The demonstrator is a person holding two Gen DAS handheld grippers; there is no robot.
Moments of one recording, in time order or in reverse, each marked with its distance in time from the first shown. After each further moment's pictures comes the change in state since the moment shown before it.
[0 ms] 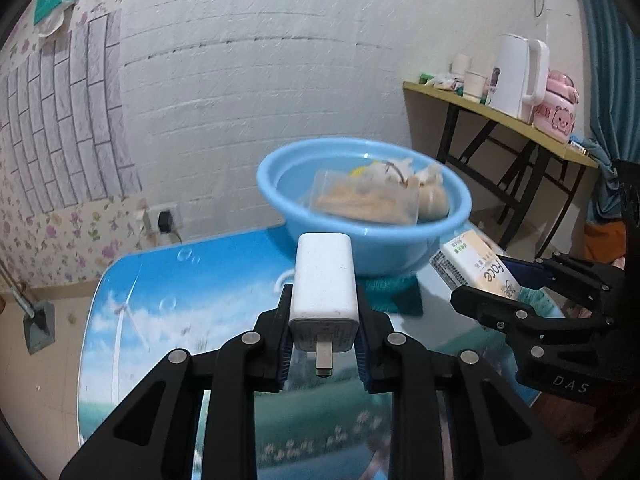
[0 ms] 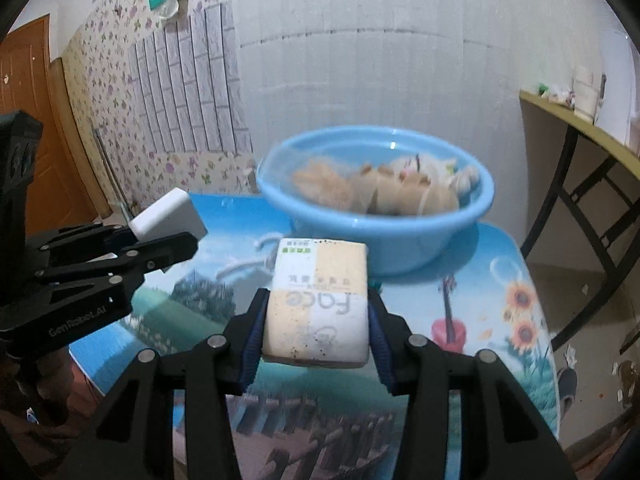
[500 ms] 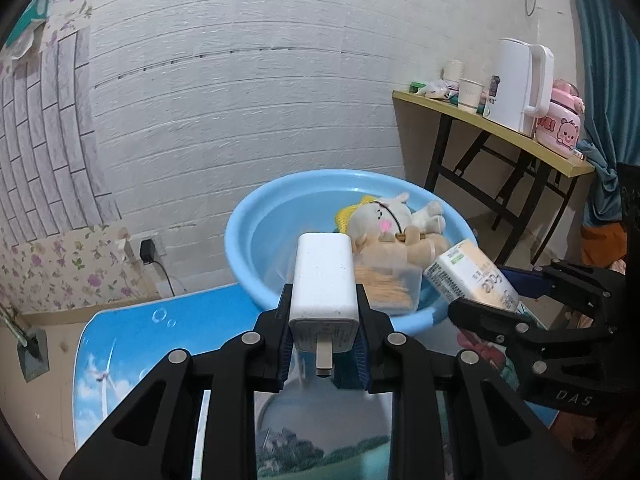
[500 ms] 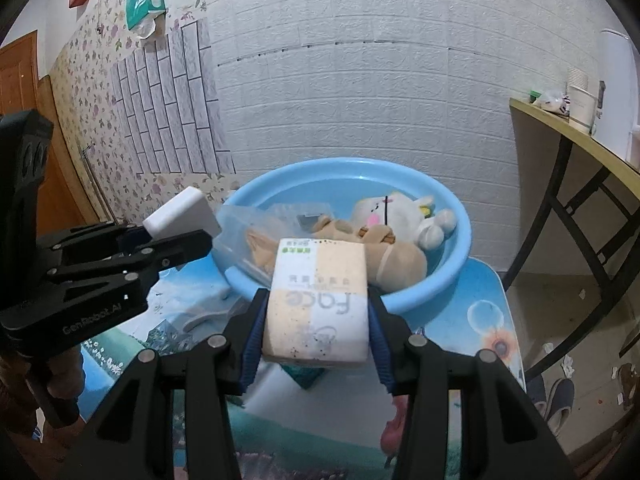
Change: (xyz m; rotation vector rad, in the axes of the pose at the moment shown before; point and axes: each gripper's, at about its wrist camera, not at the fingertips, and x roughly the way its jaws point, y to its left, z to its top) left arm 0.041 -0.010 0.054 0.042 -0.021 -0.038; right arm 0.022 -0.035 0.041 0.032 0.002 -0.005
